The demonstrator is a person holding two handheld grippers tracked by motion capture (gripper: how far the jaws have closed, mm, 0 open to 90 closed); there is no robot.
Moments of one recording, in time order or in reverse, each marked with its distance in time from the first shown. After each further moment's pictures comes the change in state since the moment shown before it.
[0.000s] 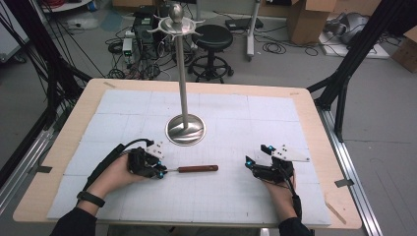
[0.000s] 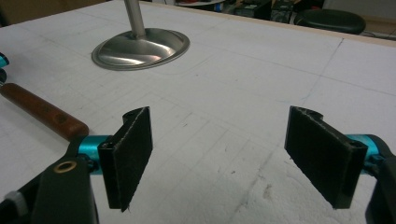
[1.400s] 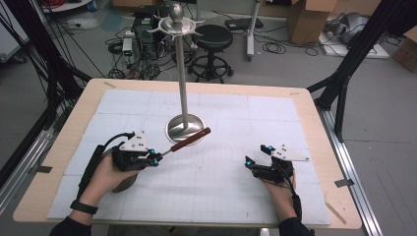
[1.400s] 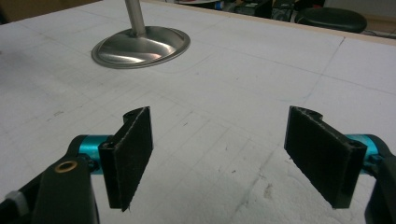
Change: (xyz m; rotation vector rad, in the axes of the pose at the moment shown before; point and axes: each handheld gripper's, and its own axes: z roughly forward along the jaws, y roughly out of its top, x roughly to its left) left arm -0.011 -0.009 -0.053 -0.318 0.191 -0.052; right arm 0.000 0.000 0.001 0.007 0.001 0.000
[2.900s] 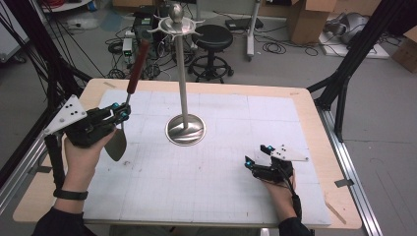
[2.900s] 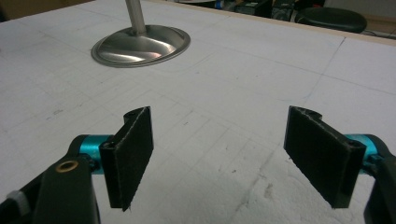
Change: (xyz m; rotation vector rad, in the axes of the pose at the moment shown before) left arm 0.024 0.031 -0.100 -0.613 0.331 -0.128; right arm 0.000 0.000 0.001 -0.001 -0.003 -0.008
